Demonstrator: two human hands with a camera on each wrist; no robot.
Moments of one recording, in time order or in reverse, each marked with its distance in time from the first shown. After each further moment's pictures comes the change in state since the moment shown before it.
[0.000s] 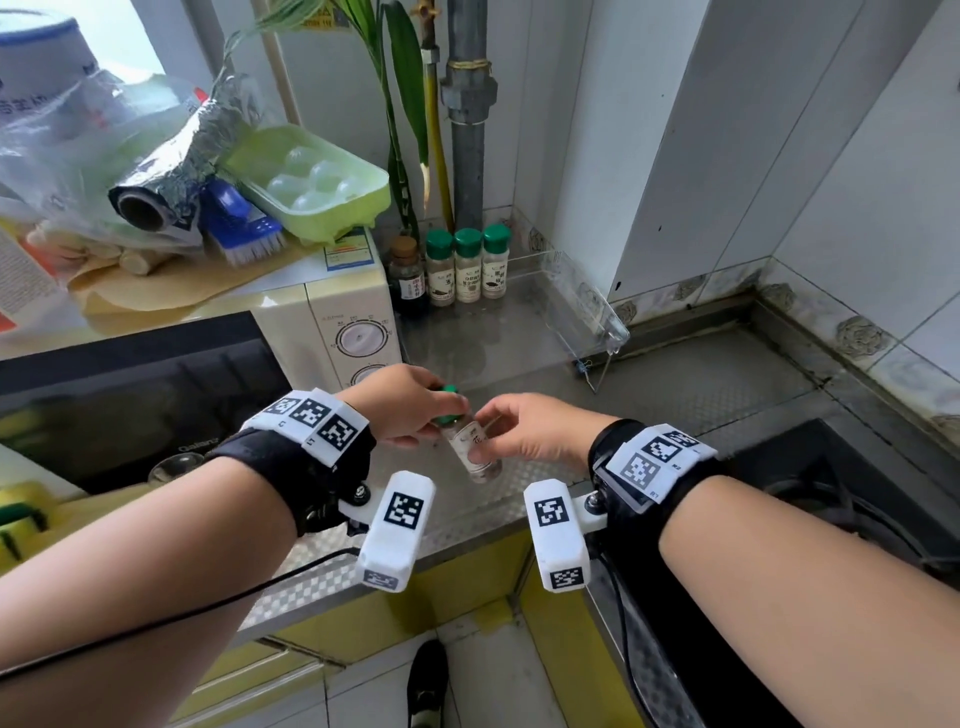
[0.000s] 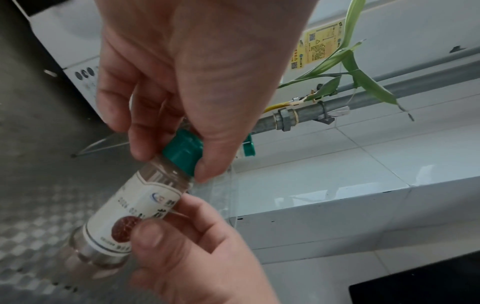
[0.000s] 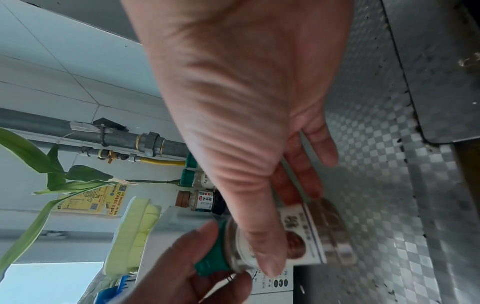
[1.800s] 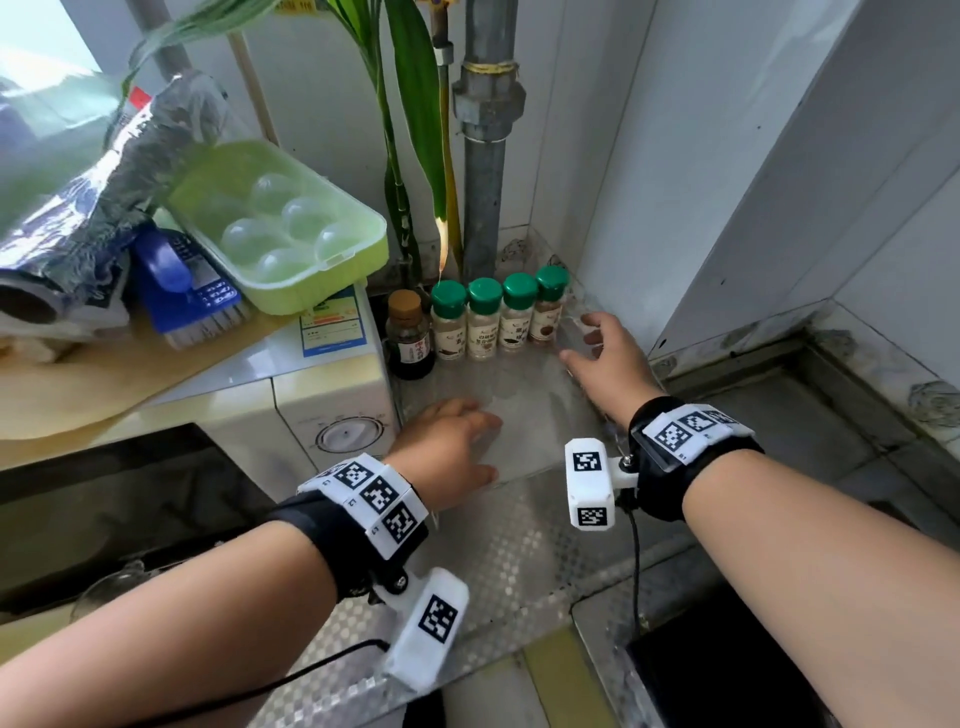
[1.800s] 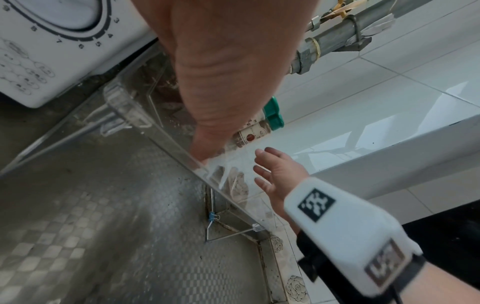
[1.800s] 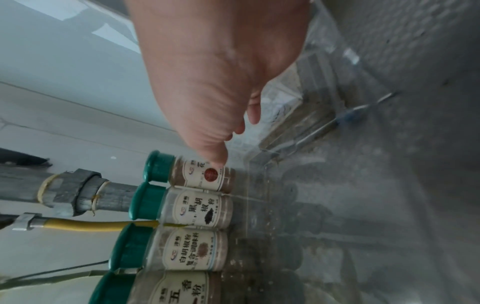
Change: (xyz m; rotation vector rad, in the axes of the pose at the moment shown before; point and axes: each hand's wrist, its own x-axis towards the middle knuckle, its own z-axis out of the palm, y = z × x) left_hand 0.119 0.005 0.002 0.518 -0.005 0.326; right_hand 0.130 0.003 -0.125 -0.149 0.743 -0.011
